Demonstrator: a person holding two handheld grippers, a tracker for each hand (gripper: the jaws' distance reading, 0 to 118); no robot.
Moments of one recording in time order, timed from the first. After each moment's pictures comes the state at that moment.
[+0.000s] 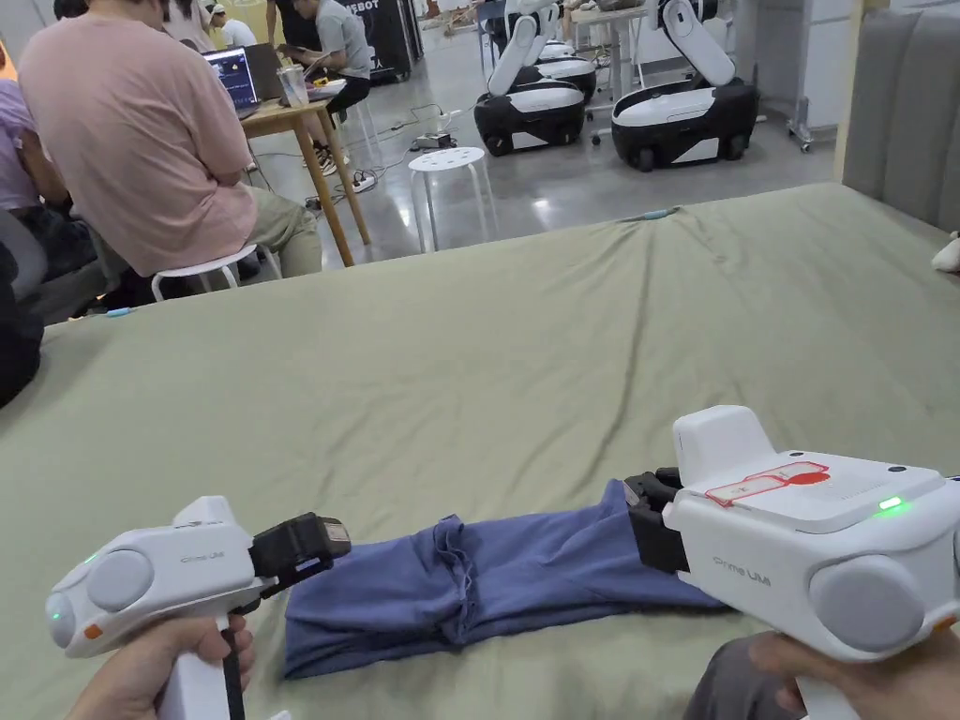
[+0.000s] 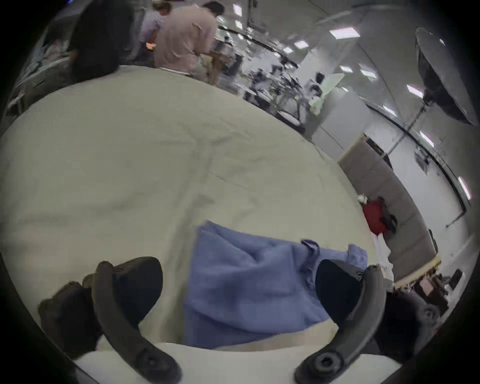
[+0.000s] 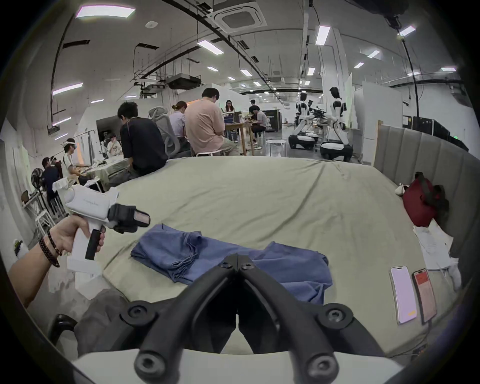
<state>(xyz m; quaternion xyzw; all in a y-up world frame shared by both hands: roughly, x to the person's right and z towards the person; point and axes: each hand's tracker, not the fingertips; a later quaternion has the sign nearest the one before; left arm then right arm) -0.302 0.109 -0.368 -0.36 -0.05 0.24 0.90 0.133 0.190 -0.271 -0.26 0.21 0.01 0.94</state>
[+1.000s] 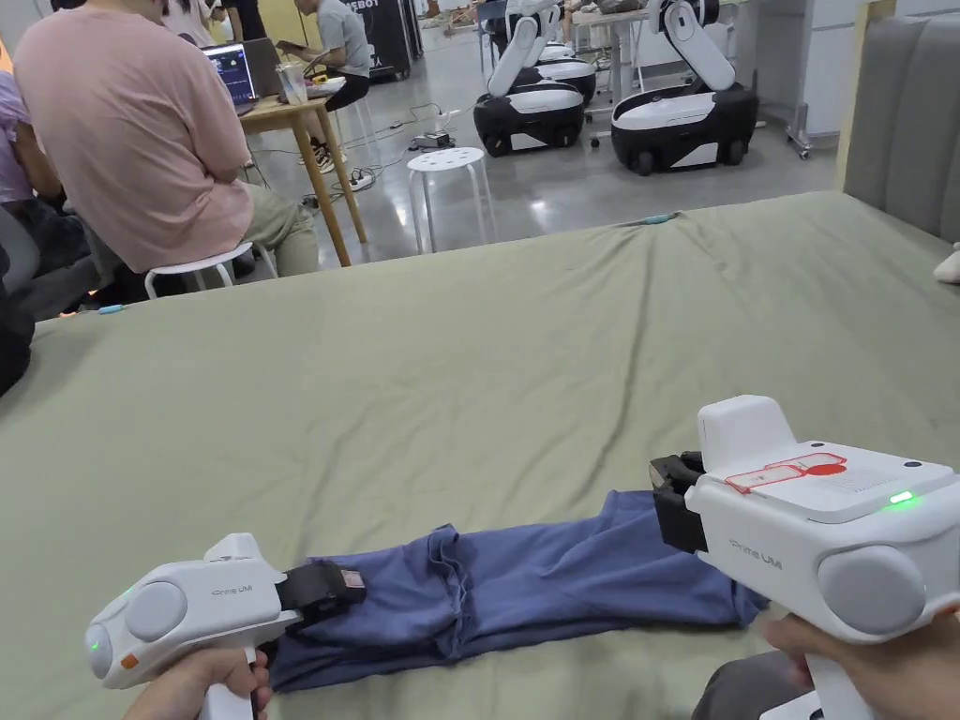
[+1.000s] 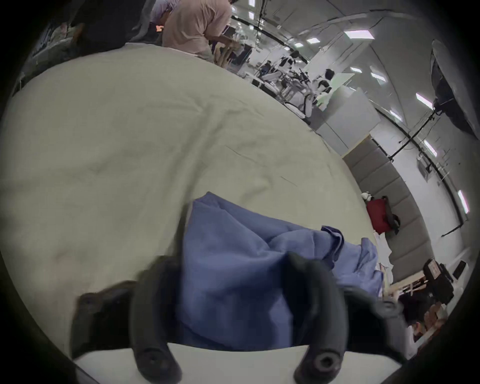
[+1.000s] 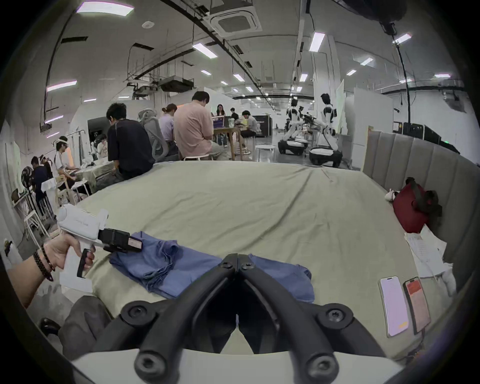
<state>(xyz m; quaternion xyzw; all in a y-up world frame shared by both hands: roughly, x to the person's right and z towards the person) -0.278 0.065 -0.386 -0.41 -0.06 0.25 0.88 0.150 0.184 -0.299 -0.24 0.17 0.02 0.95</state>
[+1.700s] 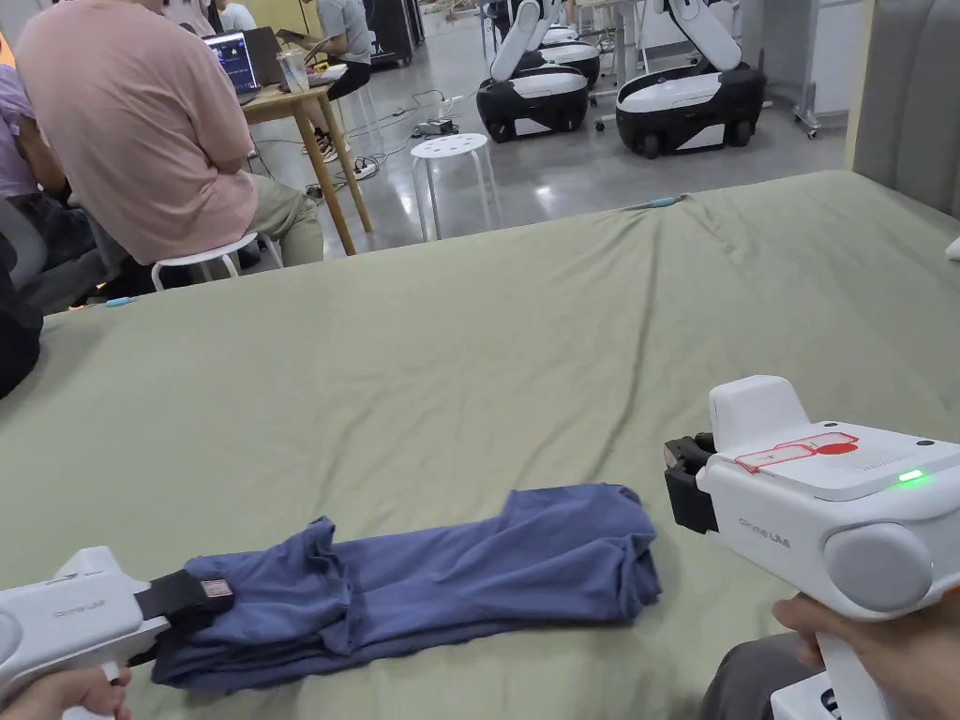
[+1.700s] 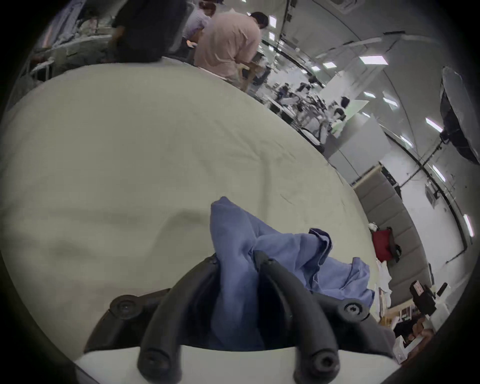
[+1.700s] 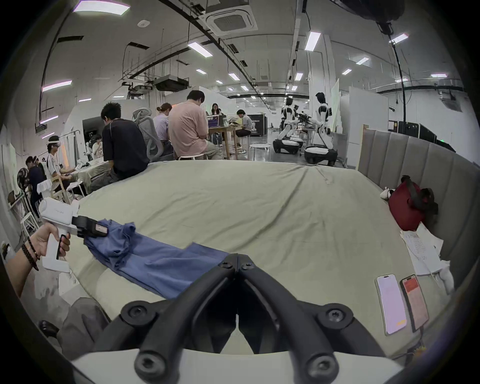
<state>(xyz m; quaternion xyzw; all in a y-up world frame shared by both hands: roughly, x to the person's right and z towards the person) -0.394 0.094 -0.343 -0.36 0.01 0.29 0.89 0.148 0.184 -0.300 -0.24 0.16 0.02 0.96</state>
